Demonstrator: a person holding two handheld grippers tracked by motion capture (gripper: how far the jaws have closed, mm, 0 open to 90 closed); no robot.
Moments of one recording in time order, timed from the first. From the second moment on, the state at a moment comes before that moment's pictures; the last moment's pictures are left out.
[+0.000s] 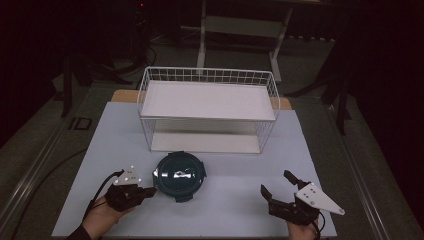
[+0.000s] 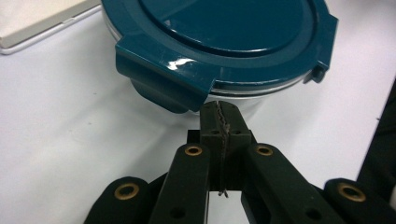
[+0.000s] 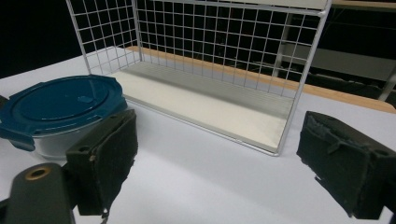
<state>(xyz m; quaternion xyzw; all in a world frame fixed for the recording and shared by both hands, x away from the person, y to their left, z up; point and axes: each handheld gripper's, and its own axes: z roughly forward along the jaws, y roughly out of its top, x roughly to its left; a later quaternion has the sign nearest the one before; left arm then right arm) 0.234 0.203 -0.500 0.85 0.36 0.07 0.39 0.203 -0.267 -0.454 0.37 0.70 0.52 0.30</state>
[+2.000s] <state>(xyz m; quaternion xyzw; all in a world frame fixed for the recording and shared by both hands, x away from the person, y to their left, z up) 0.283 0.172 -0.494 0.84 0.37 0.09 0.39 0.204 -0.264 -0.455 0.37 0.71 0.53 0.29</state>
